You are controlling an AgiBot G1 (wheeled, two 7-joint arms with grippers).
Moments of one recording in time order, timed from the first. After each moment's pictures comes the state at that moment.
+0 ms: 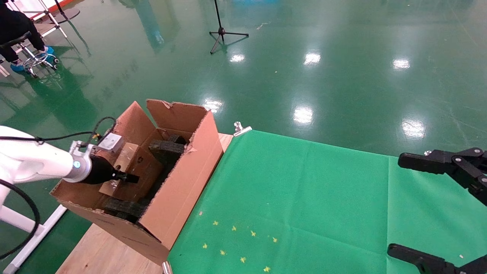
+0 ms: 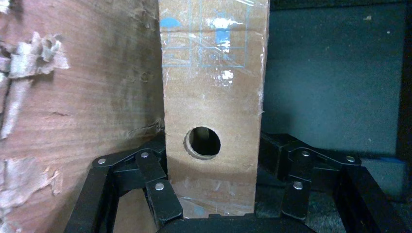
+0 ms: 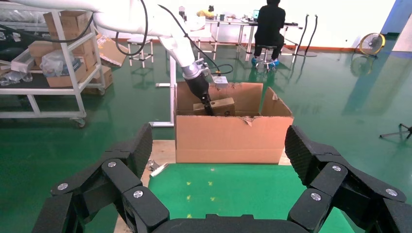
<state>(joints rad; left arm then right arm) -1.62 0.85 1.20 0.00 1.44 0.79 -0.61 1.08 -0.61 -0.29 1.28 -0.72 -1.49 0.18</state>
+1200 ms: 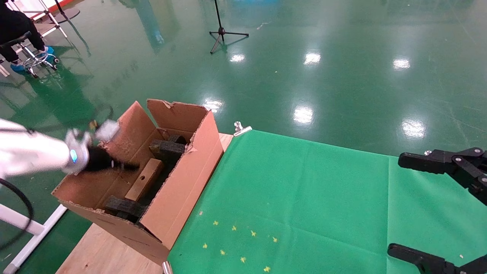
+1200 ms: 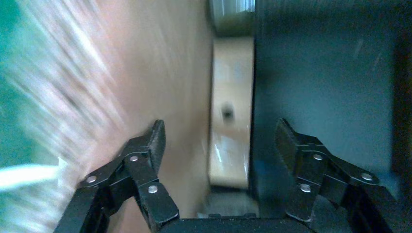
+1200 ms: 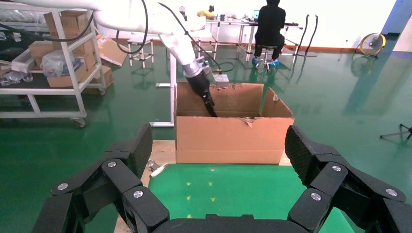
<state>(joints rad) -1.66 0.80 1.17 -0.07 1.39 0.81 -0.56 1.08 -0.61 -0.29 1.28 -0.72 -1.49 0.18</state>
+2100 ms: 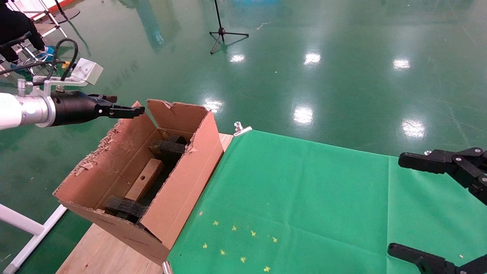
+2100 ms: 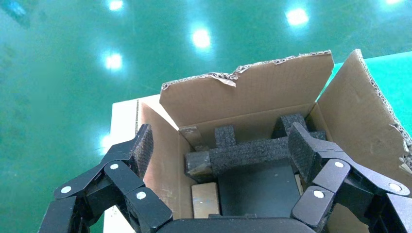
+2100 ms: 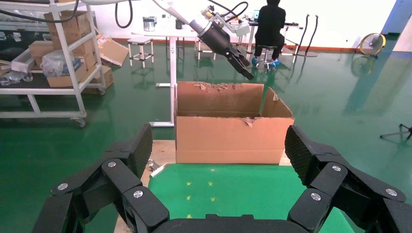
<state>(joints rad) -1.74 0.56 1.04 -0.46 1.22 0.91 -0.45 1.08 -0.61 -0.29 1.28 -0.72 -1.49 0.18</state>
